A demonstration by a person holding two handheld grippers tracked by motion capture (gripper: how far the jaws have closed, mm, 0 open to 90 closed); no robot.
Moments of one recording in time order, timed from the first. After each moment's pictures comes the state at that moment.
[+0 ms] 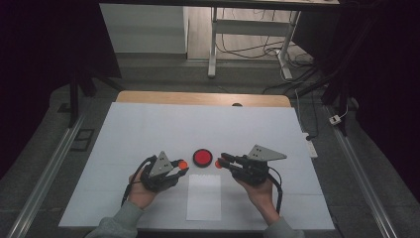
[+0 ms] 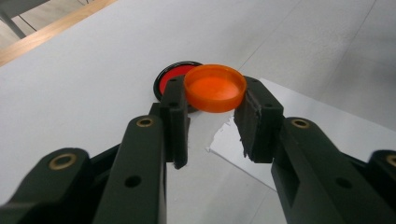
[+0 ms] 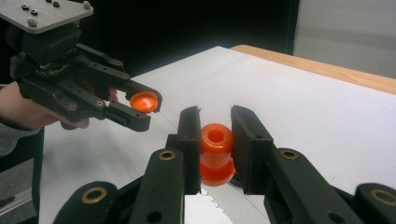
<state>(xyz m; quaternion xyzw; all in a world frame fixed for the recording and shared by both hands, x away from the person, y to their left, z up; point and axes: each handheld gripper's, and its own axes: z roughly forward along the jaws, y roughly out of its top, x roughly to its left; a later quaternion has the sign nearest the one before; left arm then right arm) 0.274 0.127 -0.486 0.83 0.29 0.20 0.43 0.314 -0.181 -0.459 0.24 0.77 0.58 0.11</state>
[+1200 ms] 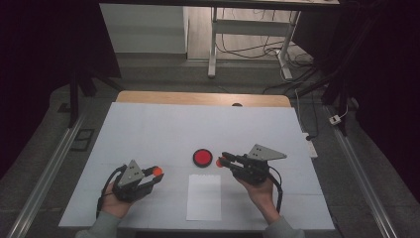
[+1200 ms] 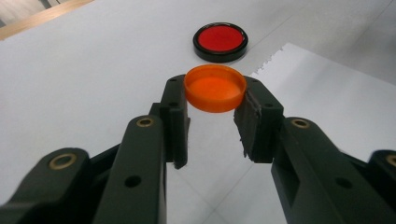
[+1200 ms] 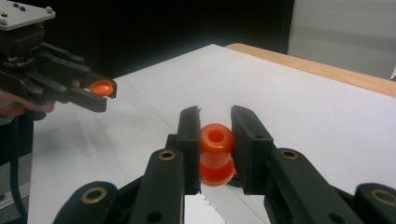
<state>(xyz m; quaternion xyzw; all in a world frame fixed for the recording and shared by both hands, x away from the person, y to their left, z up) 0.240 0.191 -0.496 0.81 0.35 0.21 0.43 0.317 -0.182 -0.460 0.25 0.77 0.58 0.12</state>
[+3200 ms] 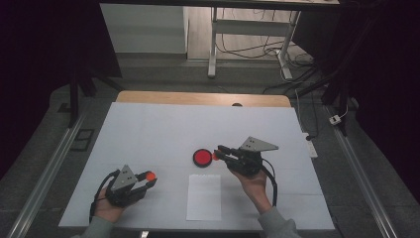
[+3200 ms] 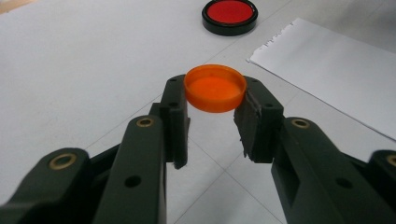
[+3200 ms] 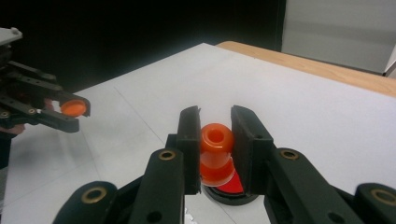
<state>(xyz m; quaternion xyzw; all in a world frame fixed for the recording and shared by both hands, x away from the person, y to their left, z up) 0.232 0.205 -0.510 0.81 0.36 0.20 0.42 0.339 -0.165 -0.461 0.26 0.77 0.57 0.12</state>
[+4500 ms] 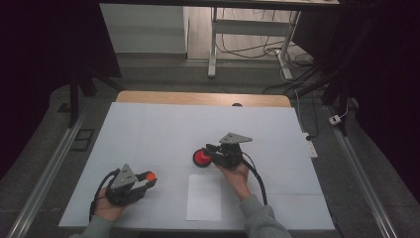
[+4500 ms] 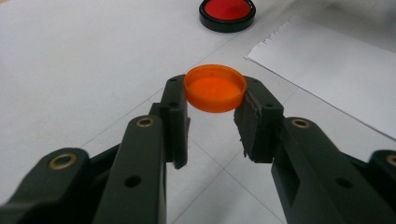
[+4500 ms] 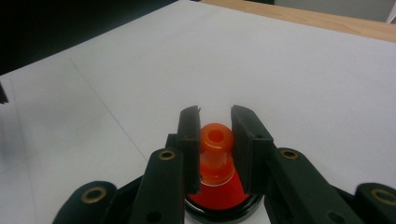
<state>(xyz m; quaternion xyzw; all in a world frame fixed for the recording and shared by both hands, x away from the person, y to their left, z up) 0.236 0.208 -0.512 0.81 0.36 0.19 0.42 0.381 -0.120 -0.506 0.30 0.80 0.51 0.11</state>
